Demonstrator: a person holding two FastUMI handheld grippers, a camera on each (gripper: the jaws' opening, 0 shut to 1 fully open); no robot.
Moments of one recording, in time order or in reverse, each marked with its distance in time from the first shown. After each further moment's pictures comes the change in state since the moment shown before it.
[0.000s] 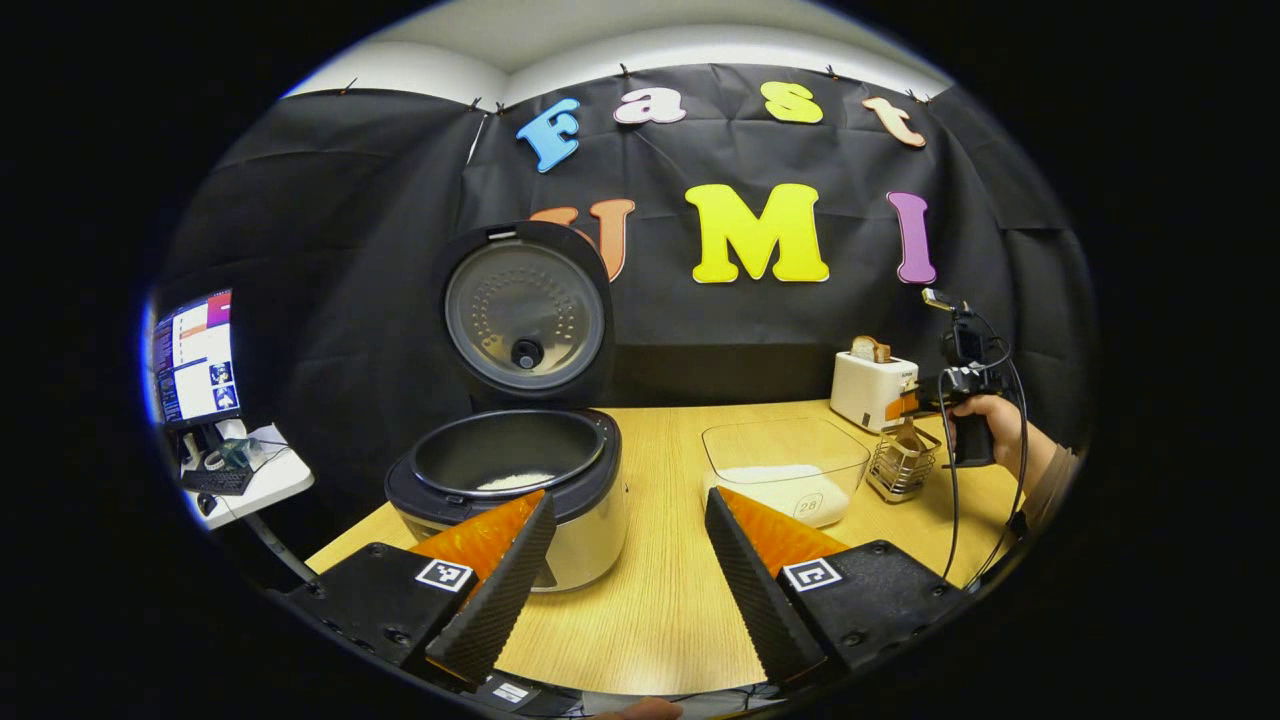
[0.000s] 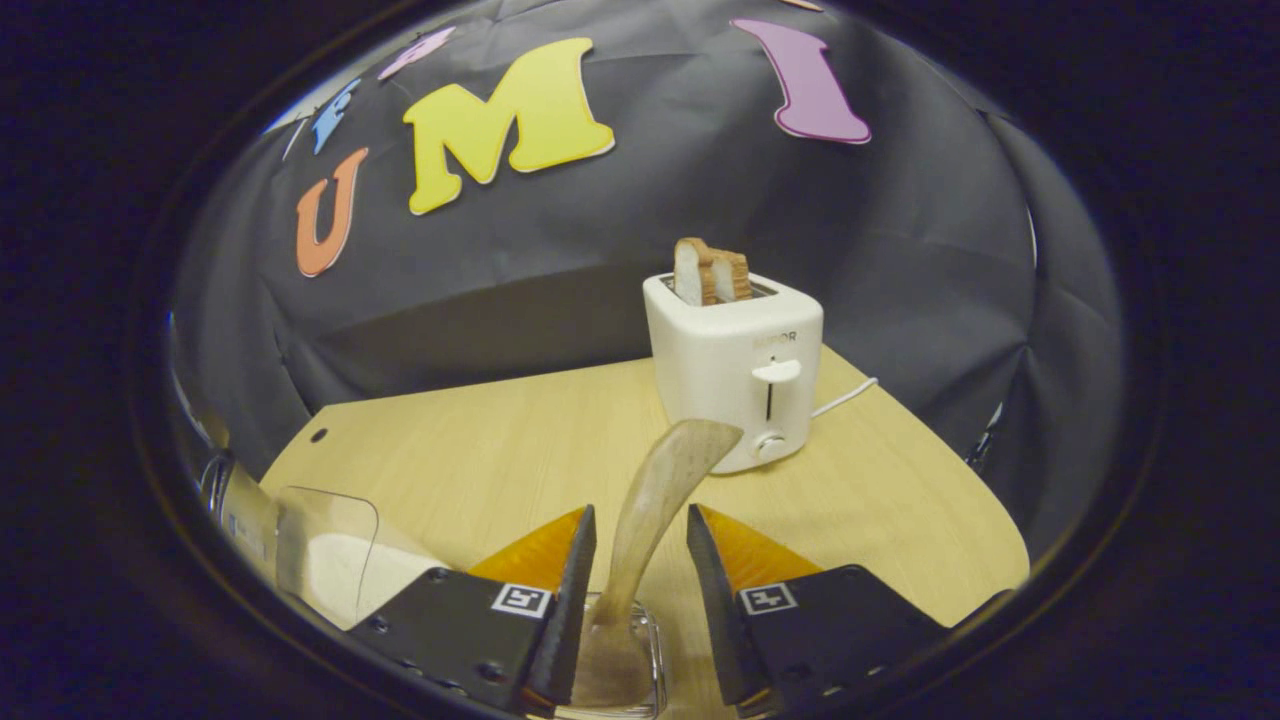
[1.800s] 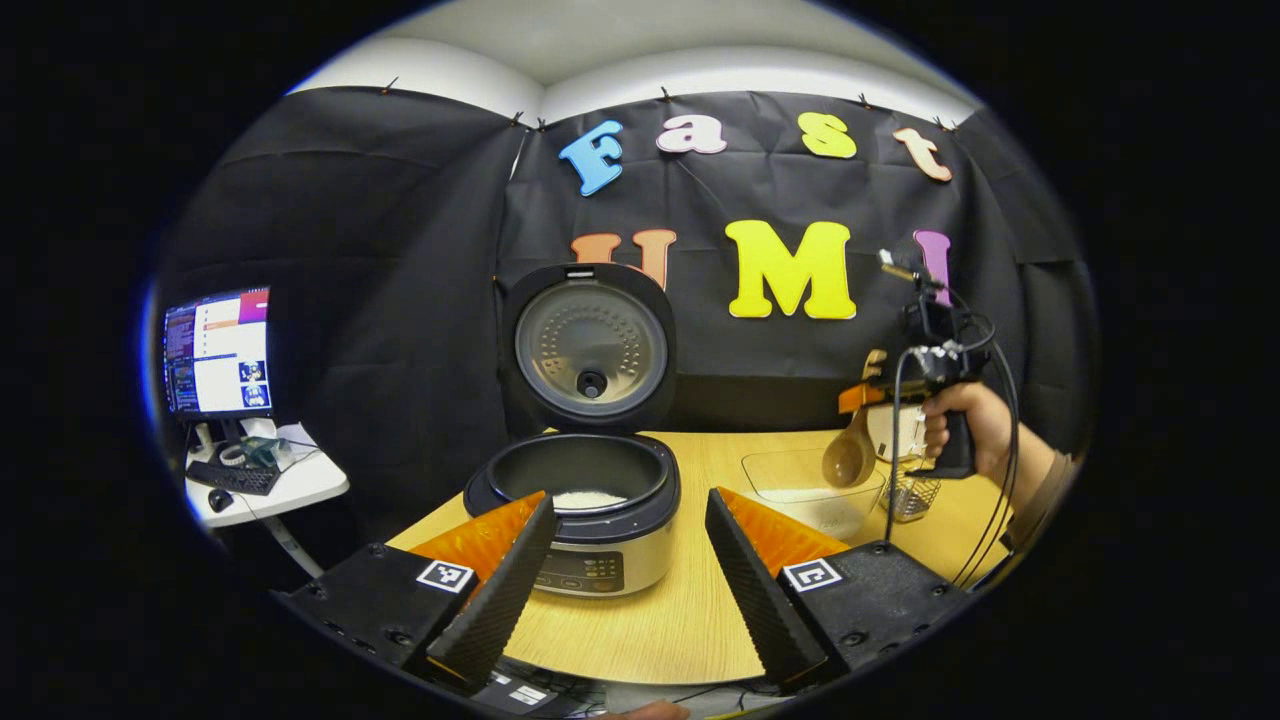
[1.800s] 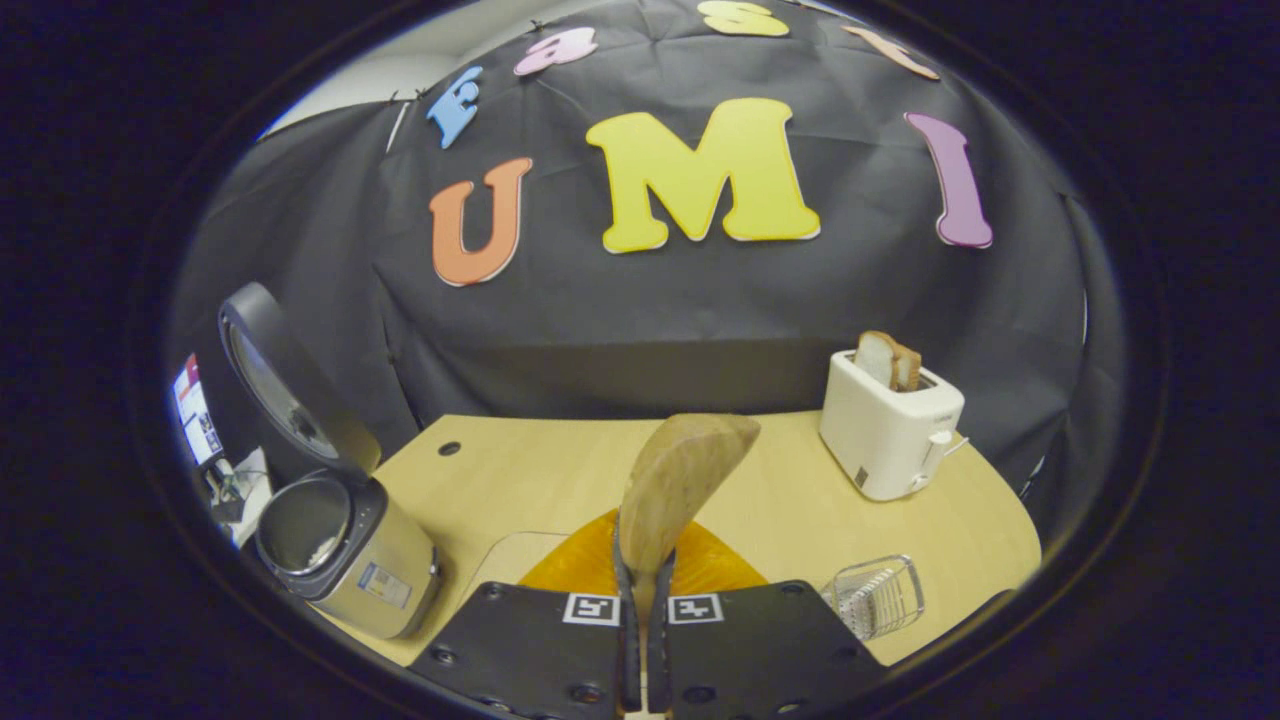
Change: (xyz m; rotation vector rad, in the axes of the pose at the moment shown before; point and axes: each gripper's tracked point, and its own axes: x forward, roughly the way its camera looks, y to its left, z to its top) left arm -0.040 0.049 0.029 -0.088 -0.074 0.030; right arm -0.089 0.215 0.011 -0.158 -0.096 0.164
